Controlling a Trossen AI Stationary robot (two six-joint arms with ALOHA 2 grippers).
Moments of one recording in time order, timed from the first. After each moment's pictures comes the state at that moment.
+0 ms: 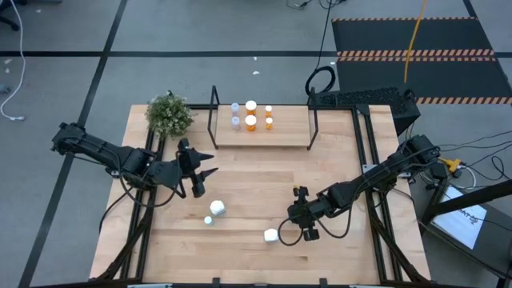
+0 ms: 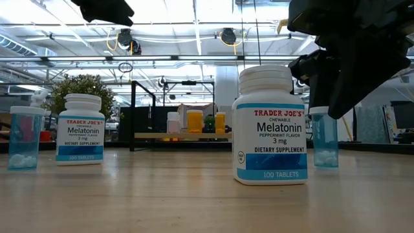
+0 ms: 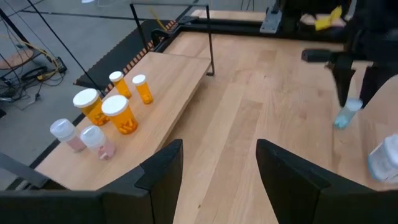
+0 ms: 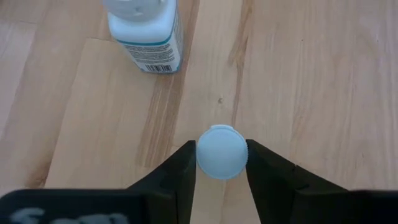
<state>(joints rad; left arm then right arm) -0.36 0.98 0.88 -0.50 -0.67 -0.32 0.45 1.57 0.89 -0.37 0.10 0.26</state>
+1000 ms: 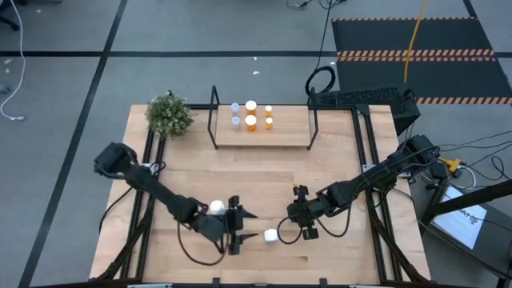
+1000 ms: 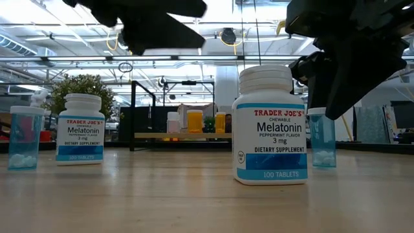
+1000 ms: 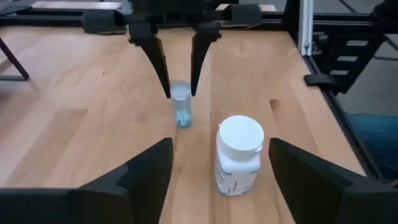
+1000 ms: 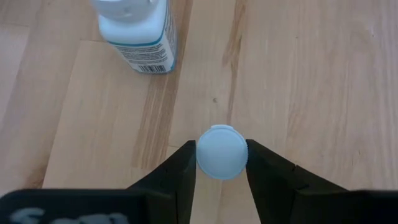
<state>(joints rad) -0.56 1.73 0.94 0.32 -0.49 -0.29 0.44 1.57 0.89 -0.37 0.10 0.28</state>
